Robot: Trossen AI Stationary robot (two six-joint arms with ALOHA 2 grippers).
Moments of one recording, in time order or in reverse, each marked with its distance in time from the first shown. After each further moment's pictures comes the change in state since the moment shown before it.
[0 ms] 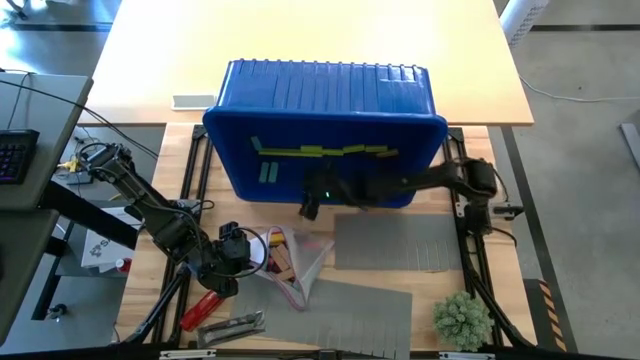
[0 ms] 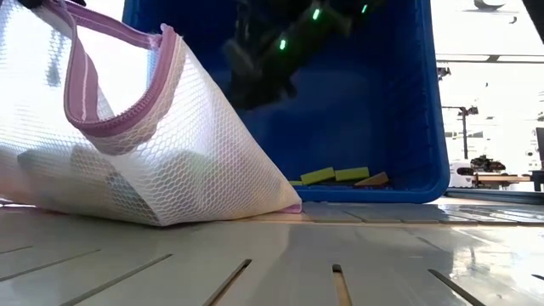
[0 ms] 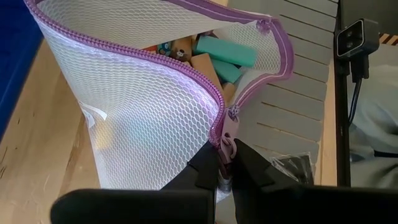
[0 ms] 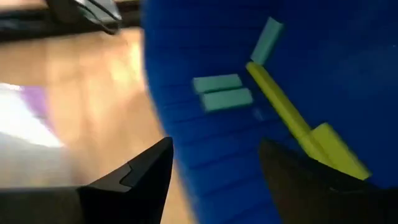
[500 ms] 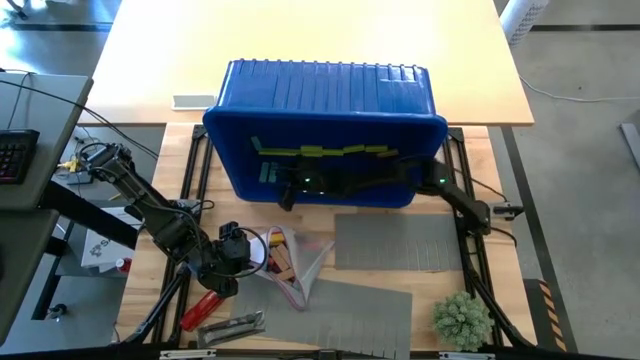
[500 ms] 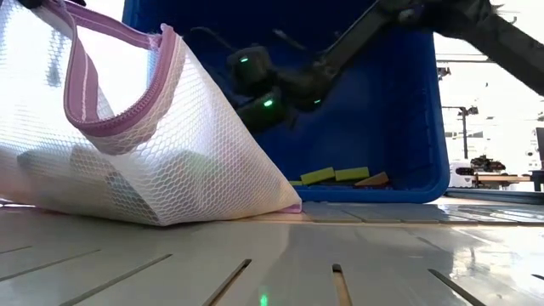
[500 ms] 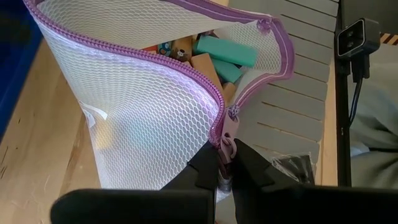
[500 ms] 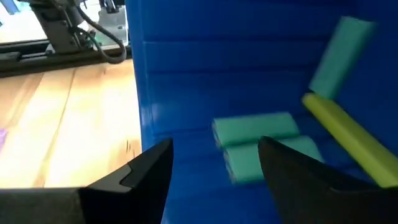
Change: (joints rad) left arm 0.000 0.000 0.000 -0.002 0.000 0.001; right arm -0.184 0.396 0.127 0.511 -0.334 -0.107
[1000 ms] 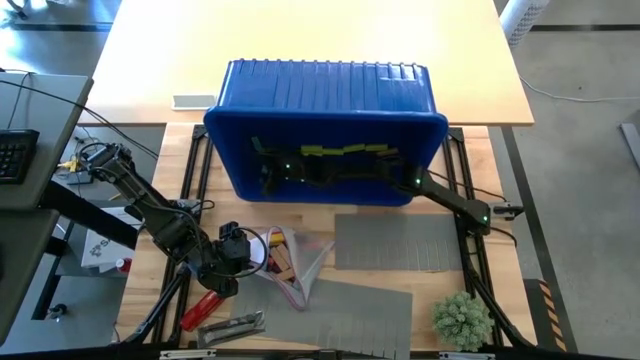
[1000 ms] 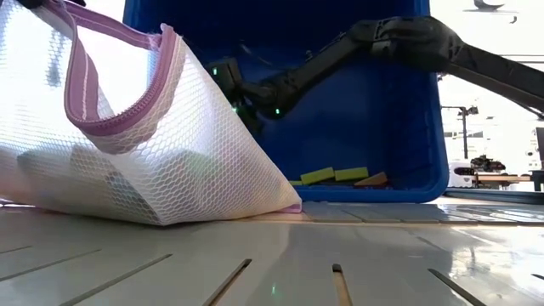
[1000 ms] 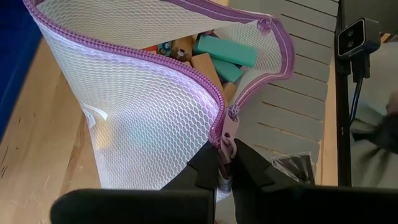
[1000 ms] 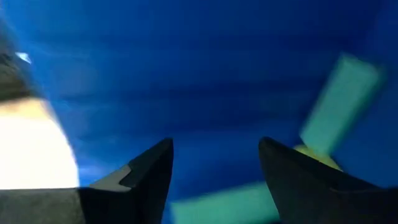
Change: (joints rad) left arm 0.000 0.000 0.000 -0.001 0.000 0.000; right arm -0.051 0.285 0.515 -0.206 0.001 -0.035
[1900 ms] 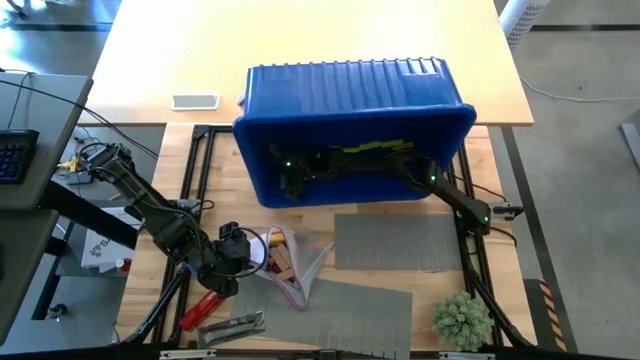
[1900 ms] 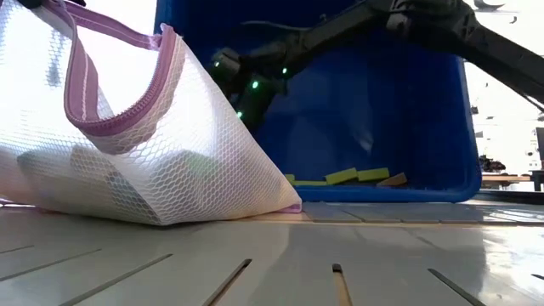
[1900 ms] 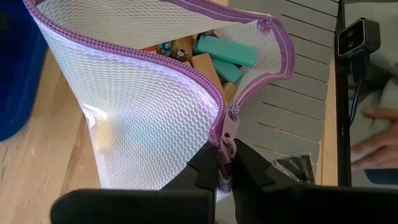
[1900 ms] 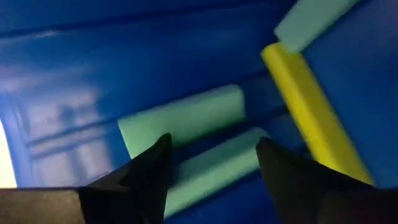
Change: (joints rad) left arm 0.000 0.000 0.000 0.000 0.000 0.000; right arm -0.003 -0.140 -0.010 -0.711 0.090 -0.016
